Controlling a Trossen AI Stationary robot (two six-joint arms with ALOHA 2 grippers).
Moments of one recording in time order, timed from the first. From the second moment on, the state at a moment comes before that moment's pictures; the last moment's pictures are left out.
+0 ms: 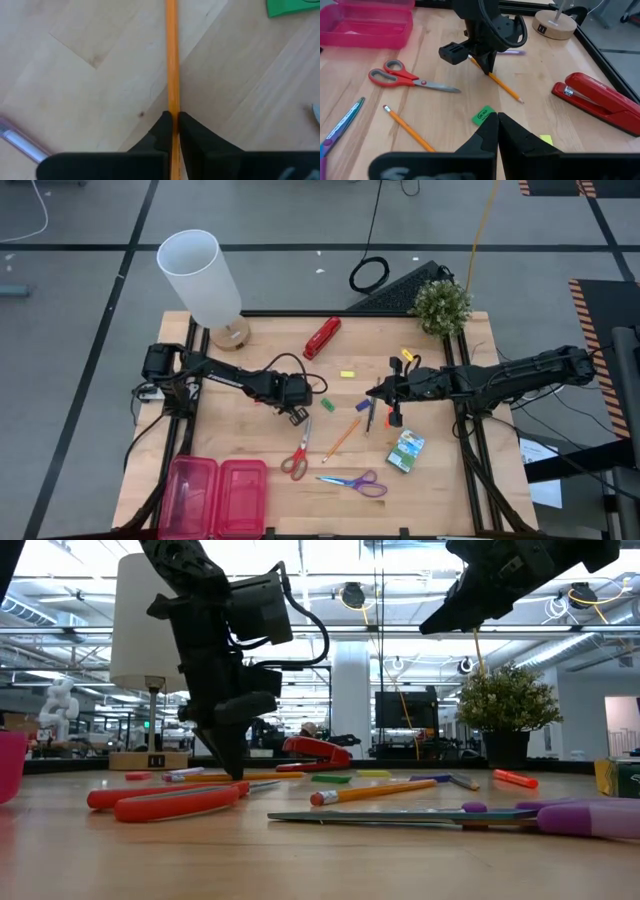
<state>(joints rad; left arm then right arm) 0.00 1.81 1.02 -0.52 -0.24 -0.60 0.10 1.02 0.60 -0.10 0.18 -0.01</state>
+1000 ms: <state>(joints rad) -0.10 1.63 1.02 -0.51 -0.22 -0.47 0.07 1.45 0.60 0.41 0.15 -0.04</state>
